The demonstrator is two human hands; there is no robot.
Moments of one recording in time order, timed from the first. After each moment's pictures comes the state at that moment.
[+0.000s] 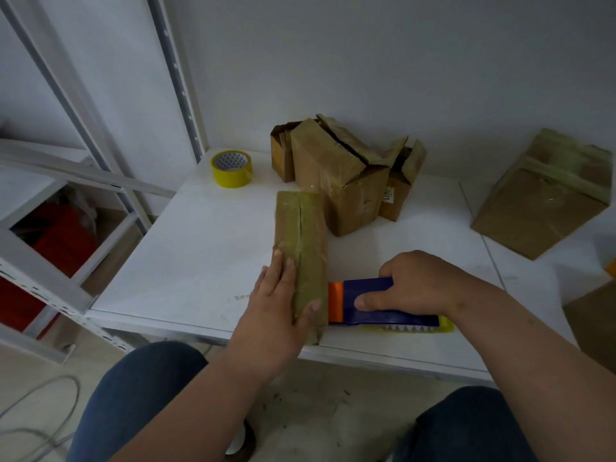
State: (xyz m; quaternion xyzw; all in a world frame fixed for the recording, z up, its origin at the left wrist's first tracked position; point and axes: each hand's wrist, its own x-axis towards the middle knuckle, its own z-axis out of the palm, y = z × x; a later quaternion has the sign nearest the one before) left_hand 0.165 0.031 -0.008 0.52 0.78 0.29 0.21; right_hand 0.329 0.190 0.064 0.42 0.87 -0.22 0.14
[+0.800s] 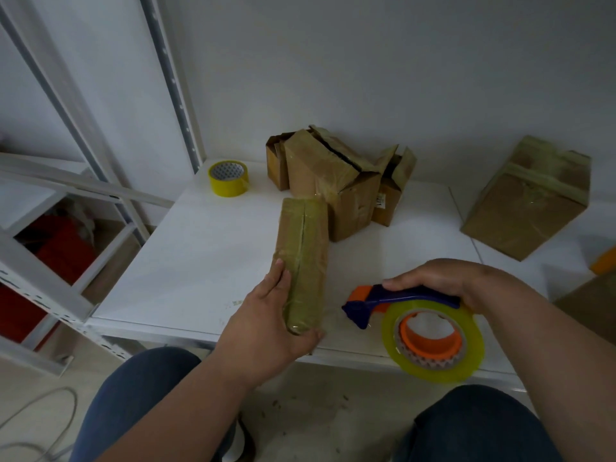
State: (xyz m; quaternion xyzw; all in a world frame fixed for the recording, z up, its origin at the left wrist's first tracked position) left_hand 0.160 0.020 0.004 0.55 0.78 0.25 0.18; right_hand 0.360 0.218 0.074 0.58 0.65 -0.47 0.18
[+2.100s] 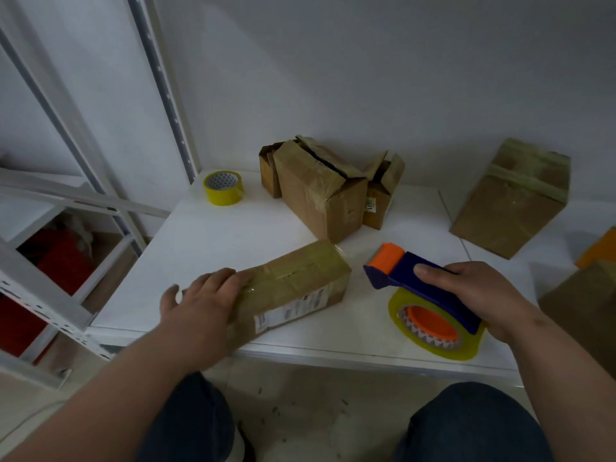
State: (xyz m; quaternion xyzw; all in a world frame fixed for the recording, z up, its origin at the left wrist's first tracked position) left_hand 0.108 0.002 0.036 0.54 0.83 -0.03 0.11; right_hand 0.412 0.184 0.080 0.57 0.69 -0.43 -0.13
